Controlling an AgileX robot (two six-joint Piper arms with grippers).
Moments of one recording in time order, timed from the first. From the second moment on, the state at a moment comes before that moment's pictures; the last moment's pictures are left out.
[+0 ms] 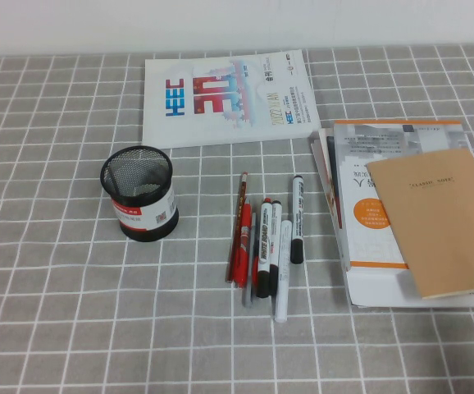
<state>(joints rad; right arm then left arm) -0.12 -0.01 0.03 1.17 0.12 -0.11 -0.16 -0.01 0.03 -0.03 0.38 -0.01</state>
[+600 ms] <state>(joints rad) -0.12 0.29 -0.37 1.02 0.67 -0.26 -0.16 -0.01 0.03 -0.03 0.38 -0.01</state>
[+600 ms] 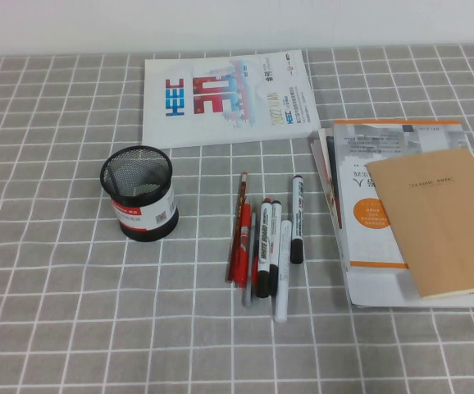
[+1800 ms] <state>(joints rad) 0.66 1.59 -1.43 0.02 1.23 0.36 -0.16 -0.01 0.03 -0.03 0.38 -0.01</state>
